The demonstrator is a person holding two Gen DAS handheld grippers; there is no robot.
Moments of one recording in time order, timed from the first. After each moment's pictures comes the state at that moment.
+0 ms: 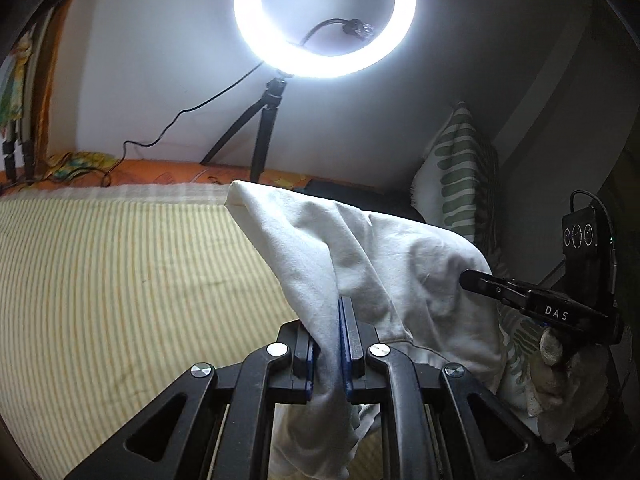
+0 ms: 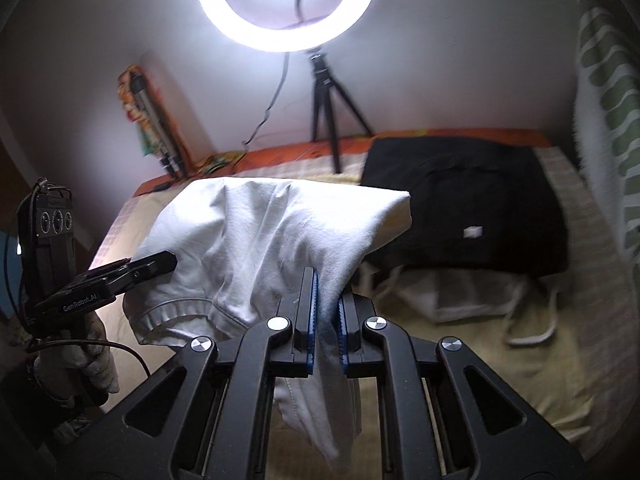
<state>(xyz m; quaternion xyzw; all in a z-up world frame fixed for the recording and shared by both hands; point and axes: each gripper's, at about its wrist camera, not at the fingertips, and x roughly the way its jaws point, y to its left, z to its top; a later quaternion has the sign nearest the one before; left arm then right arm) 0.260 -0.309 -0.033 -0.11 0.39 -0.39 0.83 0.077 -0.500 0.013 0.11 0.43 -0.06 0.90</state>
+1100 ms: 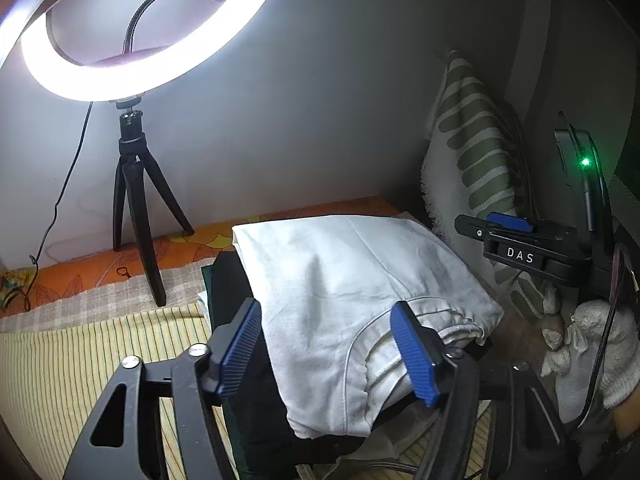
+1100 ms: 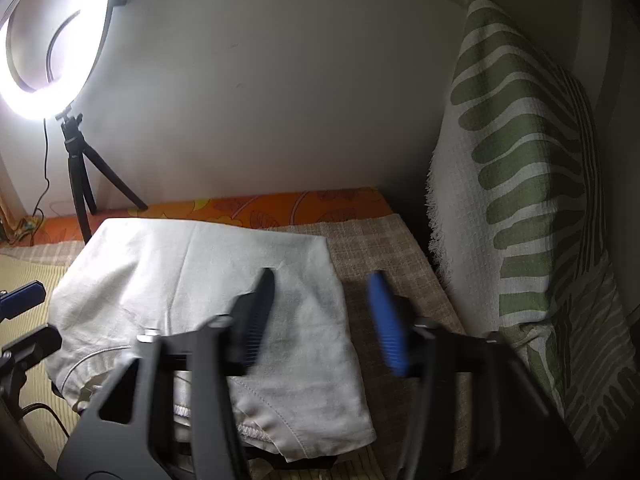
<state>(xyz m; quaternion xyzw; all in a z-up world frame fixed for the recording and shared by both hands) 0.322 -0.514 -0.035 0.01 0.35 -0.36 0.87 0.142 -0.710 0.003 0.01 0.38 -0.29 0.88</state>
